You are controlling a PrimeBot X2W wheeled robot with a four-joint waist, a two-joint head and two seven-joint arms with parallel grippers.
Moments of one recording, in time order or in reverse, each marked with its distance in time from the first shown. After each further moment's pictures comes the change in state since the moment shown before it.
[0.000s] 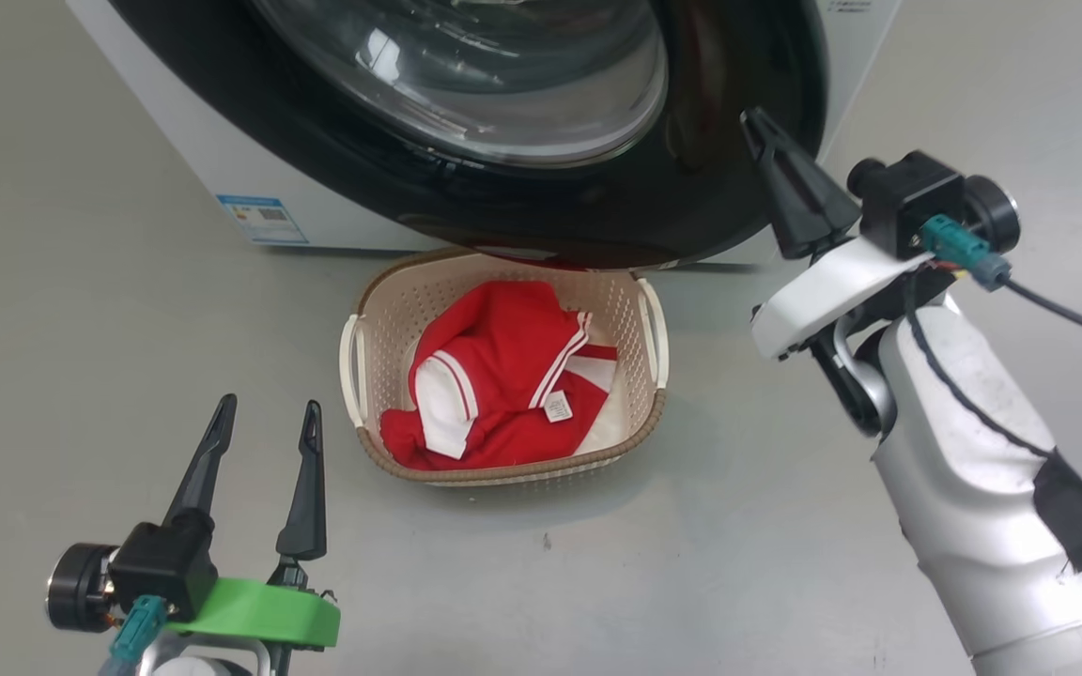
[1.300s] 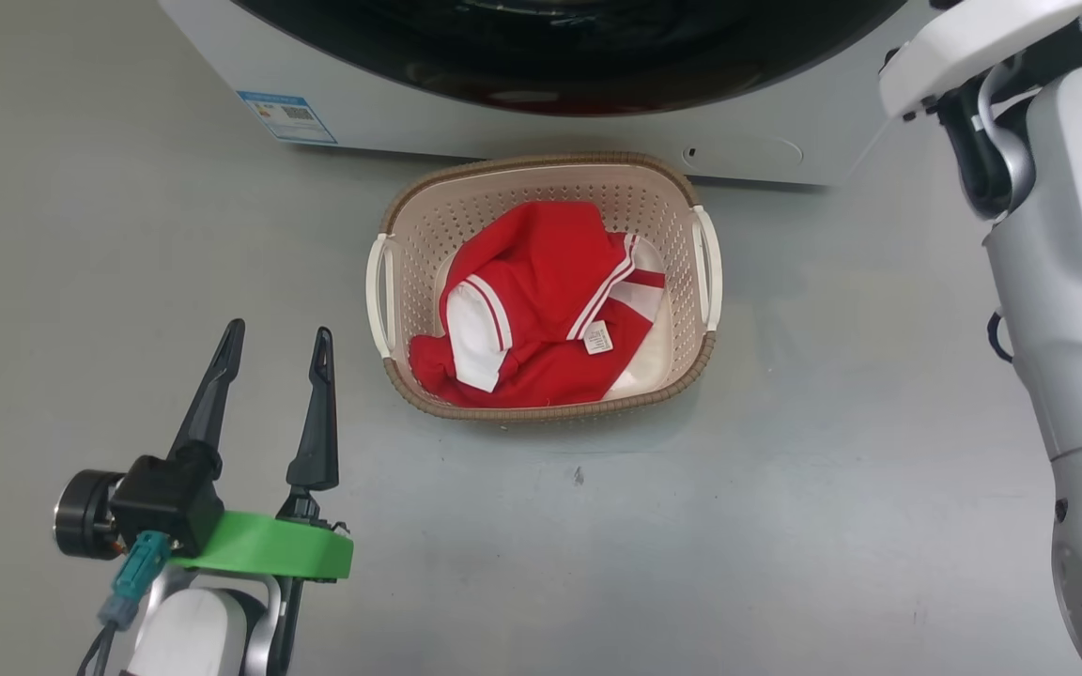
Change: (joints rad) left arm -0.118 -0.029 -0.005 0.027 0.002 -0.014 -0.001; right arm -0.380 -0.066 -0.106 0.258 0.053 -0.012 -0.018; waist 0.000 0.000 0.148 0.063
